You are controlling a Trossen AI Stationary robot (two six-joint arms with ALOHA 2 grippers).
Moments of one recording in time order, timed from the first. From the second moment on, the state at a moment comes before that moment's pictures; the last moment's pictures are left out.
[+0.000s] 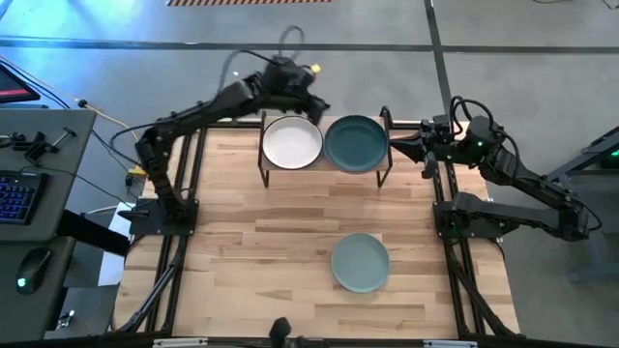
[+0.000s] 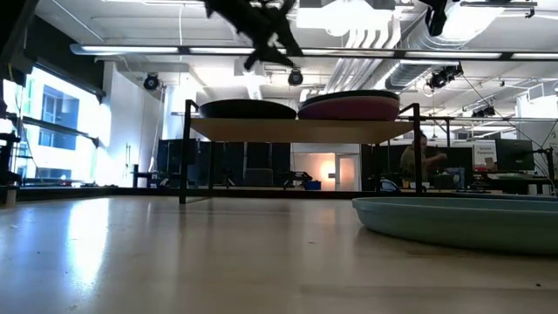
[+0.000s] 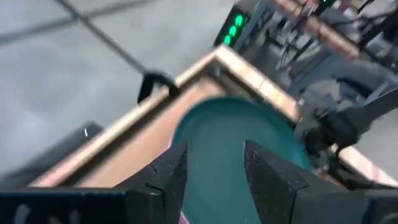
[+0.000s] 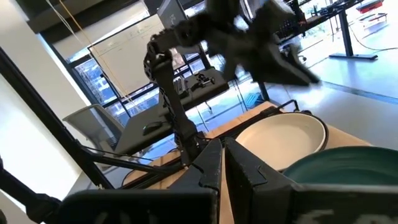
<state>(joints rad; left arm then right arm) 0.52 1.80 1.78 -0.50 0.13 -0.34 -0.50 0.64 0.80 -0.15 -0.34 0.43</state>
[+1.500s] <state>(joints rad) 0.08 0.69 0.71 0.13 -0.14 -0.28 -0.40 0.87 0.80 0.10 -0.35 0.43</state>
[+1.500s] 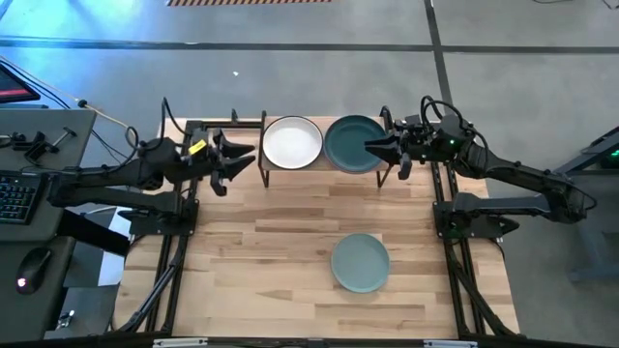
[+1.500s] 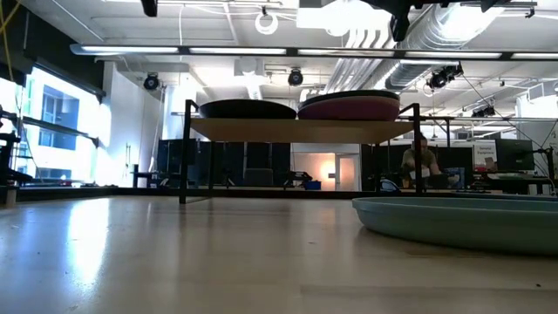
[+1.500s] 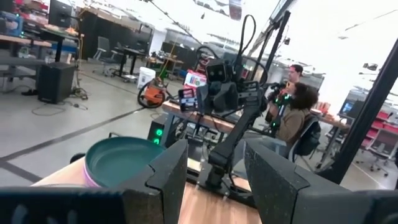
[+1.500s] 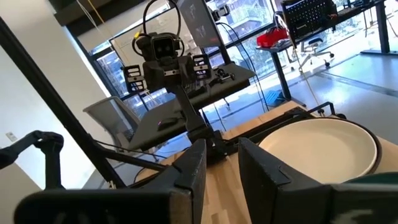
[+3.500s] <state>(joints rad) 0.08 0.69 0.71 0.05 -0.14 -0.34 0.36 1.26 0.56 -0.48 -0.08 1.43</state>
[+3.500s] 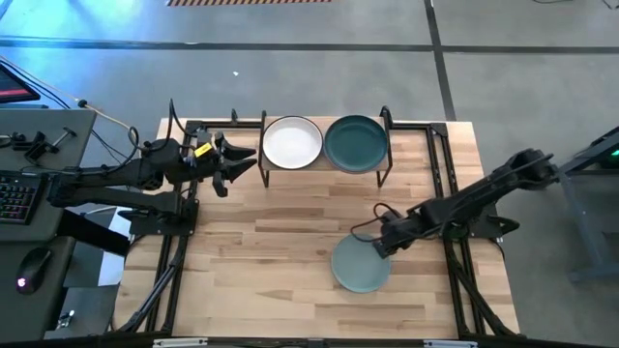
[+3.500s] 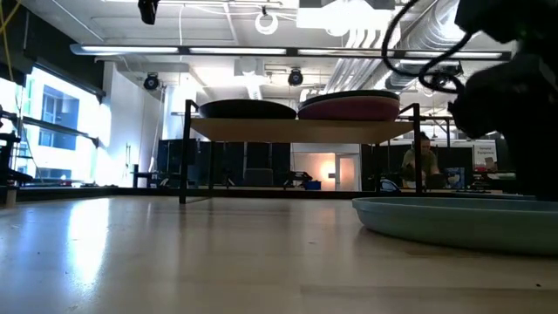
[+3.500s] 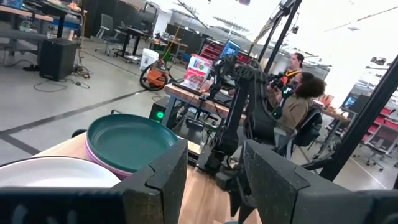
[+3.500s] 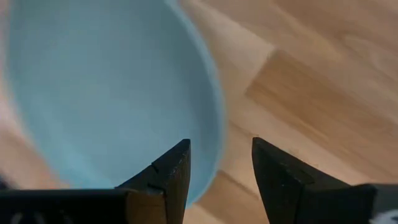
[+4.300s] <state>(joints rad) 0.08 0.69 0.71 0.05 -0.14 -0.30 0.36 1.33 0.56 -0.46 -0.08 1.47</state>
